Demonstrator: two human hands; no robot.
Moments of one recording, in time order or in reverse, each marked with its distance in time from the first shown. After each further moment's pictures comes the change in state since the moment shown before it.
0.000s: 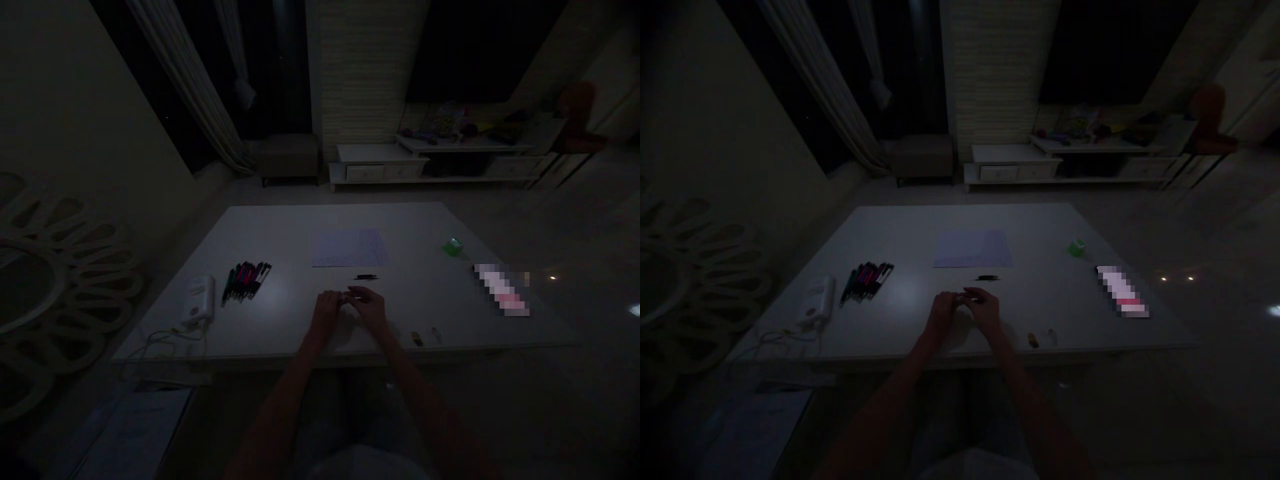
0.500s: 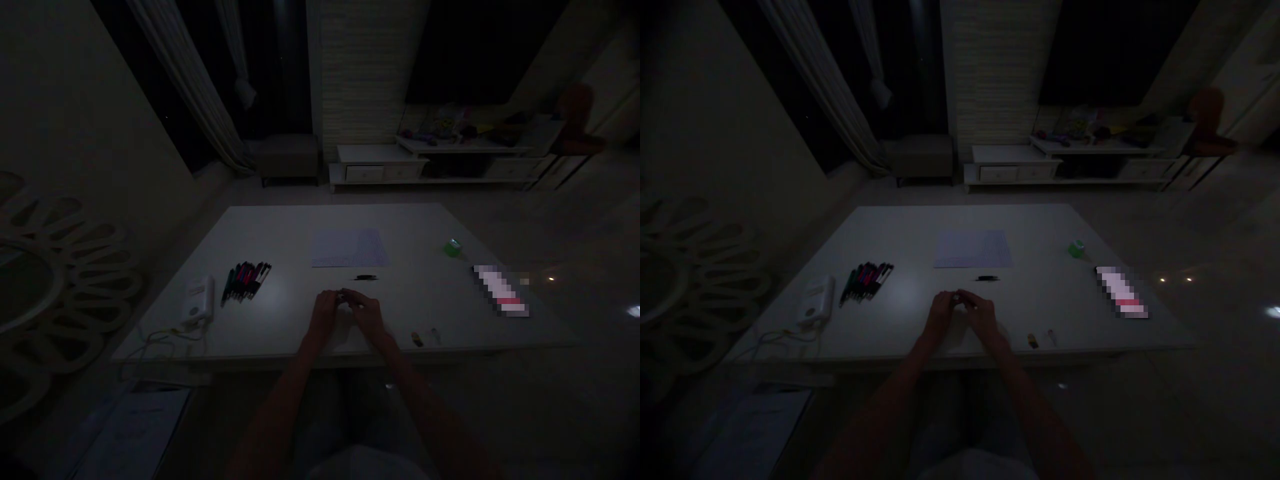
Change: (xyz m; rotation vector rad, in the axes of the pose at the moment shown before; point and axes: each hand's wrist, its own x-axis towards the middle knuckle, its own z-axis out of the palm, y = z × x) left_hand 0.000 0.000 -0.003 -0.024 0.030 -0.001; right_hand -0.010 0.001 -0.001 -0.261 -0.133 -0.201
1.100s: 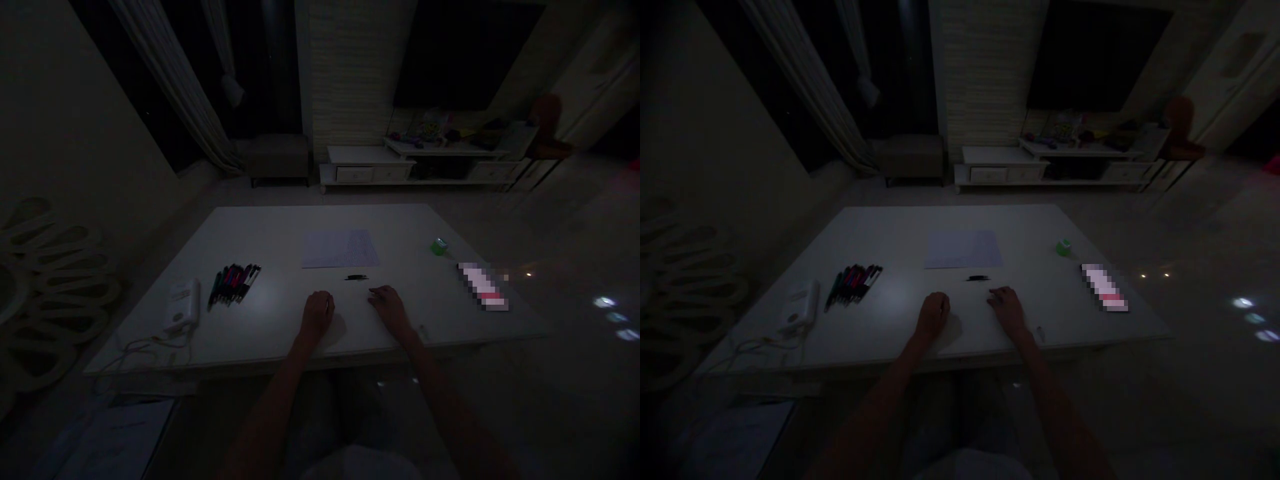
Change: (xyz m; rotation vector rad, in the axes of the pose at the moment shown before) left_hand 0.007 0.008 -0.004 0.058 0.035 -0.029; right_hand 0.008 0.068 -0.092 -0.521 0.053 -0.007
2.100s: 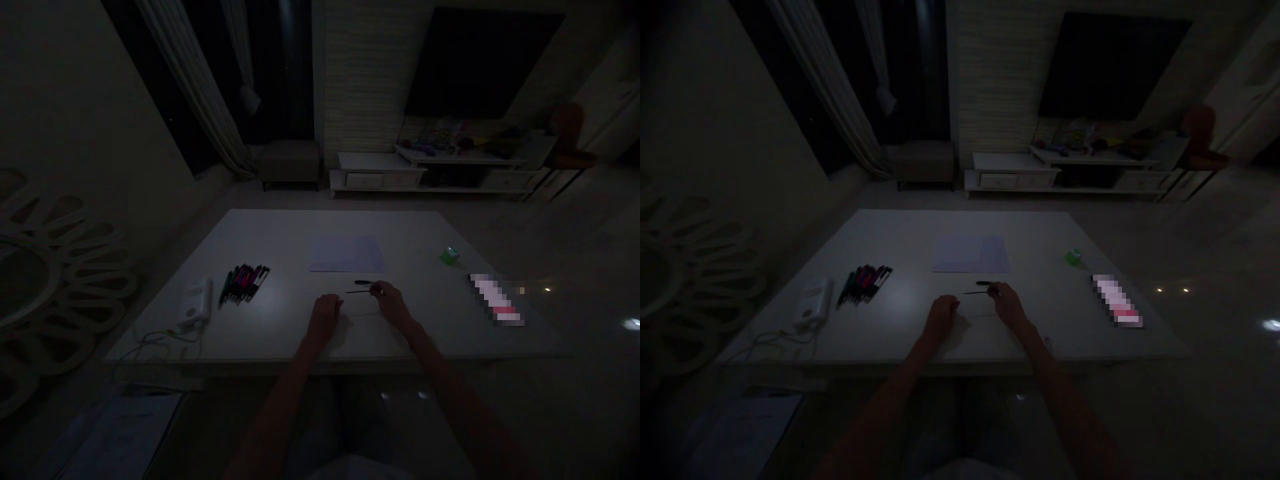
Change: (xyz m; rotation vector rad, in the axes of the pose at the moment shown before) left_hand -0.001 -0.002 0.008 0.030 -0.040 -0.007; right_hand 0.038 -0.023 0.002 0.067 -0.072 -0.153
